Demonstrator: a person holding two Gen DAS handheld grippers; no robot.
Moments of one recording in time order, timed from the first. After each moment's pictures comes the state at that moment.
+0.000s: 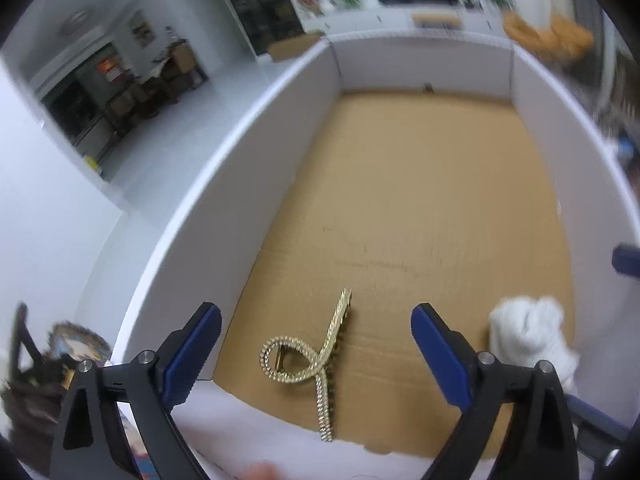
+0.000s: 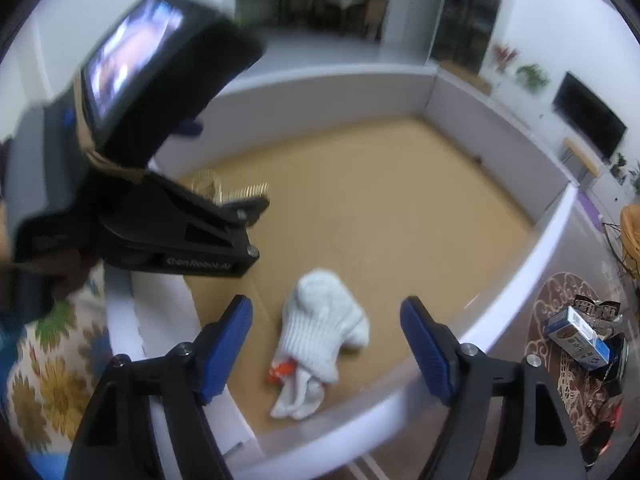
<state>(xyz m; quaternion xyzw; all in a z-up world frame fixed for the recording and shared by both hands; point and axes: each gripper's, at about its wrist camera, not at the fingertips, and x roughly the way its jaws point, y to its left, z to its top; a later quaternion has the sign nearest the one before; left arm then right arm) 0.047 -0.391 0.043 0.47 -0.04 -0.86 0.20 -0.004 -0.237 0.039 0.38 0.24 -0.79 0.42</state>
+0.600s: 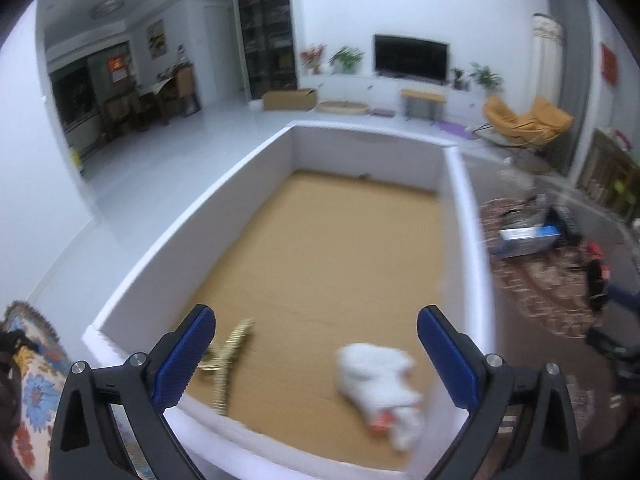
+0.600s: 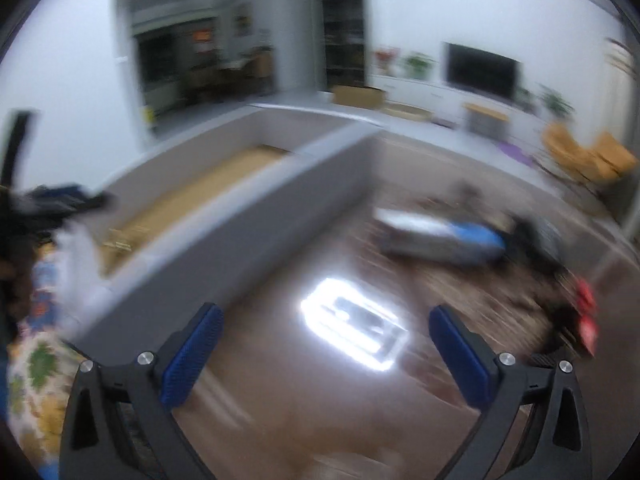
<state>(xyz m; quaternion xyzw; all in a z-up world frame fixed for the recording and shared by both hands) 0.092 -0.303 0.112 0.37 0.03 -0.92 0.15 -0.056 0.004 0.049 0.36 0.10 -0.89 0.28</state>
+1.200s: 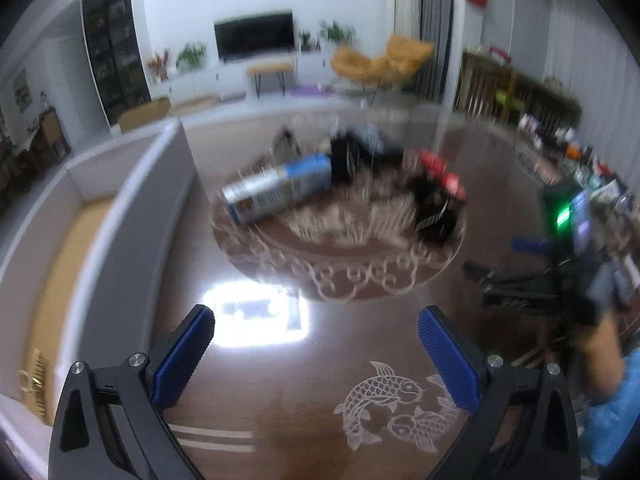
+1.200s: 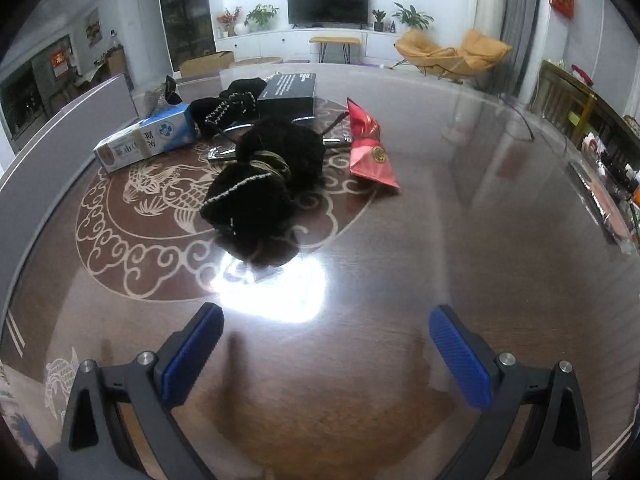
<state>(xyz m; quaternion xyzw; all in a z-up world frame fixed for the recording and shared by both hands) 0.036 -0.042 0.061 0.43 -0.05 -0.90 -0.07 -0.100 0.212 -0.034 0.45 0.04 -0.89 0.07</state>
